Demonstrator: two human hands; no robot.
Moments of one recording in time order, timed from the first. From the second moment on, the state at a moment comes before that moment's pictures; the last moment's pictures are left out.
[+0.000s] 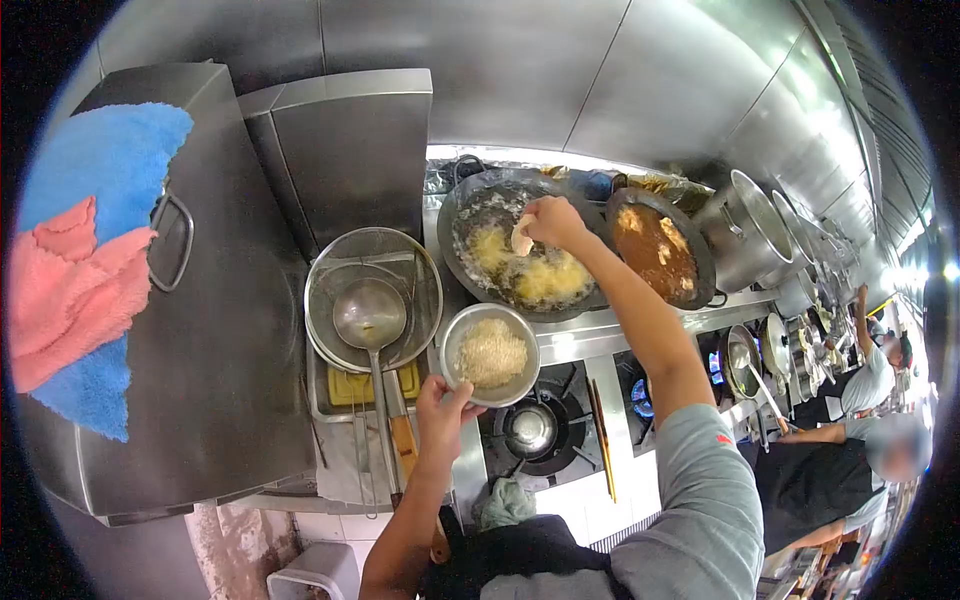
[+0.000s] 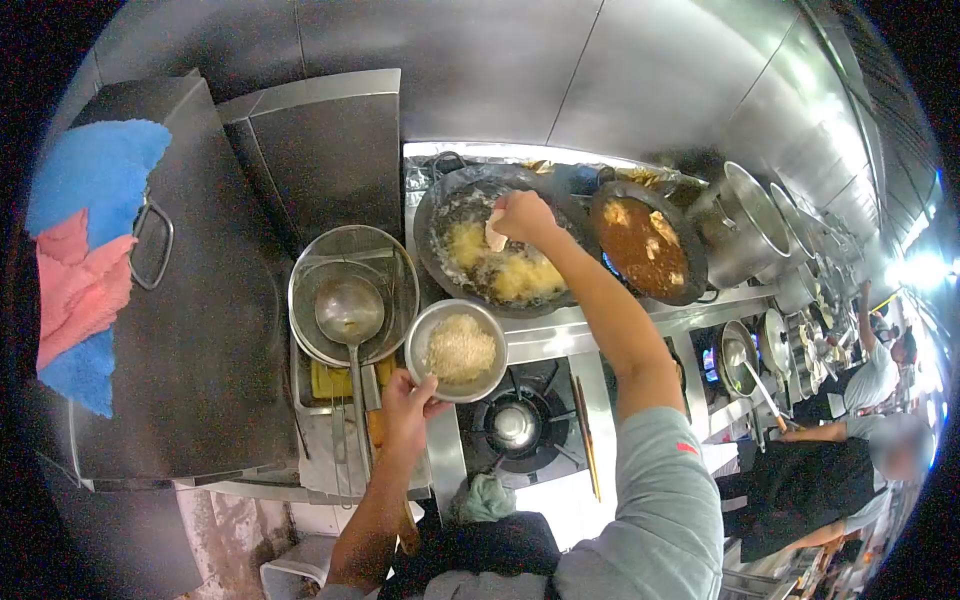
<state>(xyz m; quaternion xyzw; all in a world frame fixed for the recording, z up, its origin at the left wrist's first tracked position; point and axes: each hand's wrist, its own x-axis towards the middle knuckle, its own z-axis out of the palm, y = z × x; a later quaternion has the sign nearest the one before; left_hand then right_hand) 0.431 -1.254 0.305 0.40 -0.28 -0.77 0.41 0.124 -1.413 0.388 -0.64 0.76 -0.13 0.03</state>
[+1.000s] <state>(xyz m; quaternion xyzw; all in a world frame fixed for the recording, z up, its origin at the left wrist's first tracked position) 0.399 -1.239 0.293 0.39 -0.37 -0.76 0.37 0.231 -1.254 0.379 -0.78 0.61 -0.01 0.13</state>
